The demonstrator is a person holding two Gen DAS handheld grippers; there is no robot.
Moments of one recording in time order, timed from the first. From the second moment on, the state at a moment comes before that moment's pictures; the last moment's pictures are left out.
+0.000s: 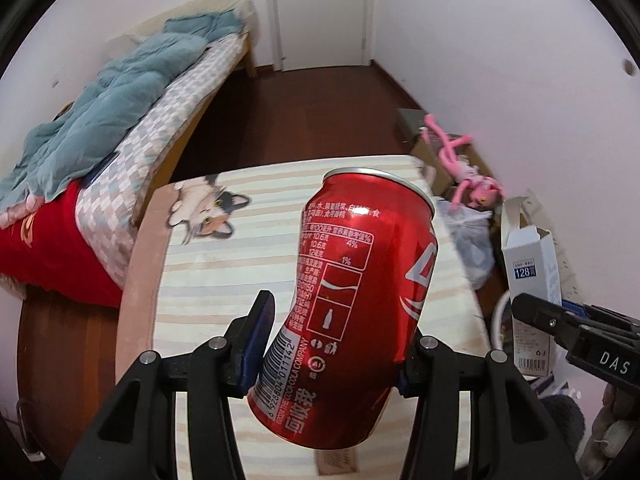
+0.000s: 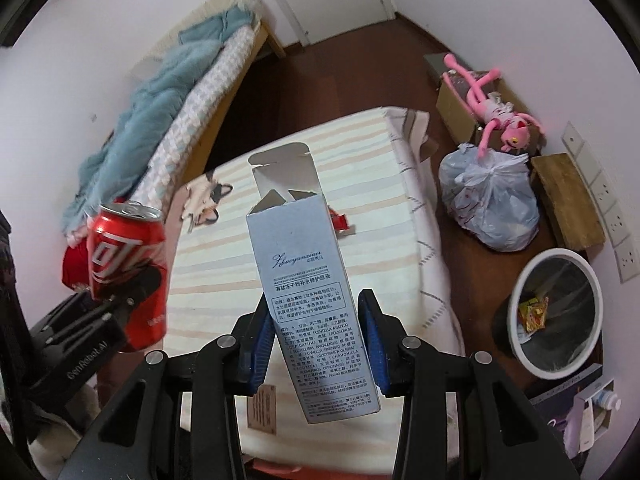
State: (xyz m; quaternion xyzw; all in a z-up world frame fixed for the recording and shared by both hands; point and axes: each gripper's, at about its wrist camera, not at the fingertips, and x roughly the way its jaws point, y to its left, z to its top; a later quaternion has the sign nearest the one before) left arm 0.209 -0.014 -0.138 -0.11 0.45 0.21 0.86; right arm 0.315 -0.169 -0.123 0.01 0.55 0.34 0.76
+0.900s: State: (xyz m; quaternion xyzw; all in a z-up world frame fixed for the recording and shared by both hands) left arm 0.471 -0.340 -0.280 0.01 0.66 -0.12 0.74; right arm 0.460 -0.527 -0.287 0.16 0.66 0.06 0.73
